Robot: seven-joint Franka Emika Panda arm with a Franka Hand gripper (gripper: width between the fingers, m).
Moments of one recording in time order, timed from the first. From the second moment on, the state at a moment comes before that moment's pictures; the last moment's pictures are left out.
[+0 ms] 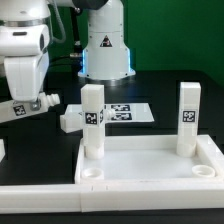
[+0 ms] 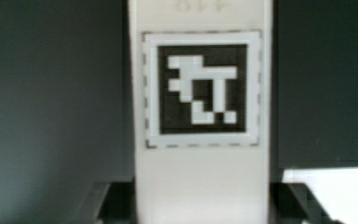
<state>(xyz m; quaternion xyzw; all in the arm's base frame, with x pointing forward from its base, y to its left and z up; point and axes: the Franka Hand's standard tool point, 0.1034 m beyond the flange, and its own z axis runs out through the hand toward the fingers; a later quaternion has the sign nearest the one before) 0.425 -0.159 0.062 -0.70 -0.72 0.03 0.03</state>
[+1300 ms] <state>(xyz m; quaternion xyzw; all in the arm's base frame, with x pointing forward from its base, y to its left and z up) 0.387 -0.172 0.050 -0.24 -0.96 0.04 0.11</state>
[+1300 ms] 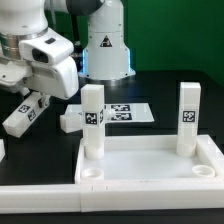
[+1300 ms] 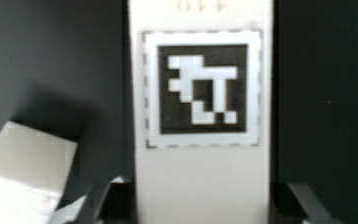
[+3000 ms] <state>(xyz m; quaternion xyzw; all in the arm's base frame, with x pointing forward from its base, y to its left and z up) 0.395 -0.177 0.059 -0.26 -0.95 0.11 0.13</state>
